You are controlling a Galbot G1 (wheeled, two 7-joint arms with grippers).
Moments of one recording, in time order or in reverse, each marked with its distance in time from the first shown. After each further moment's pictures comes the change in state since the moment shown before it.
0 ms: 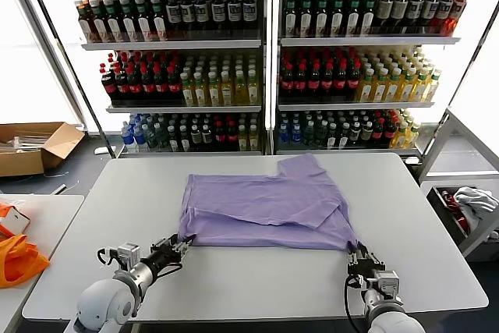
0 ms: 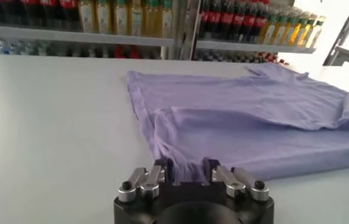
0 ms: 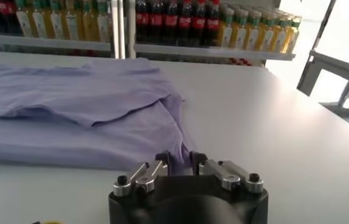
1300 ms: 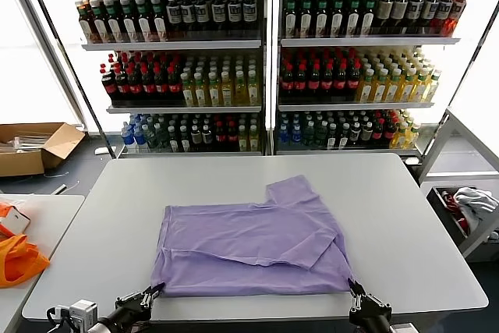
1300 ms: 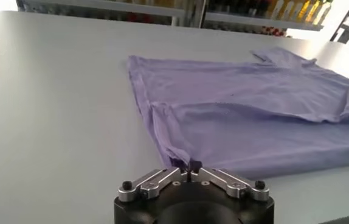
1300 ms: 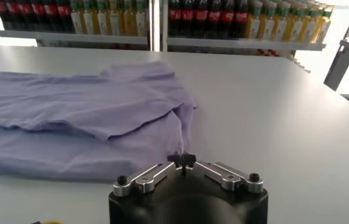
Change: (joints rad) left arm 0.516 0.033 -0.297 -0.350 -0.031 0.020 0.022; right arm -0.392 -0.018 0.118 0.308 -0.017 0.030 -0.094
